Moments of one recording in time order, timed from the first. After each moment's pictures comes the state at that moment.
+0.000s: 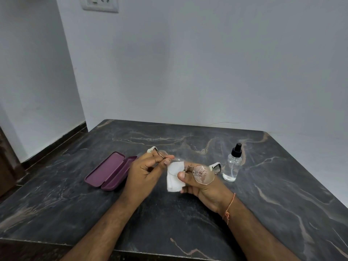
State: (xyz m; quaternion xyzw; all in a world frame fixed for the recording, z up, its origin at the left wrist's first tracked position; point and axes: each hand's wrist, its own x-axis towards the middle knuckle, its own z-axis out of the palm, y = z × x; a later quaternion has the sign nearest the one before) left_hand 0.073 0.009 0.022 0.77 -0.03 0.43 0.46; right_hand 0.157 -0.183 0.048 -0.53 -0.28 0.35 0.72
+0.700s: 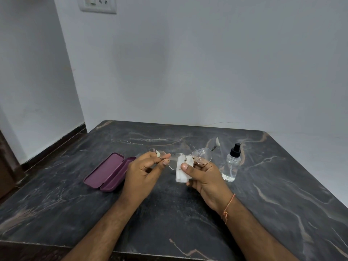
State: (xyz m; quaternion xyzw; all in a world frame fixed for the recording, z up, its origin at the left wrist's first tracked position) left_hand 0.074 0.011 0.021 0.78 -0.02 0.45 0.44; right_hand 0.164 -0.178 0.047 -0.53 -0.21 0.26 0.78
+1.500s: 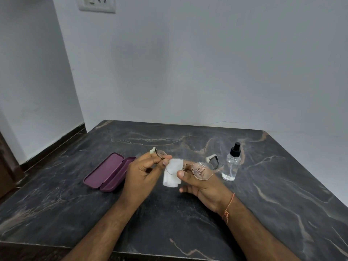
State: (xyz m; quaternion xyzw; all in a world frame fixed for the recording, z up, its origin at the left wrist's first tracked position) left_hand 0.072 0.009 0.021 0.77 -0.03 0.44 0.46; right_hand 0.158 -0.184 0.050 -0.54 -0.28 0.35 0.72
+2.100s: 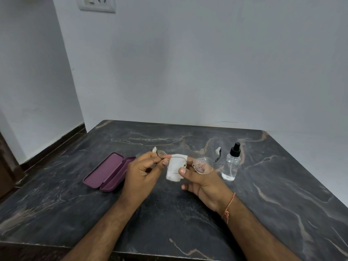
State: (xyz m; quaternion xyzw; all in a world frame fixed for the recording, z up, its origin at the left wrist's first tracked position) left_hand 0.073 0.009 0.022 0.77 -0.04 0.45 0.45; right_hand 0.155 -0.183 0.055 -0.51 -0.25 0.33 0.75
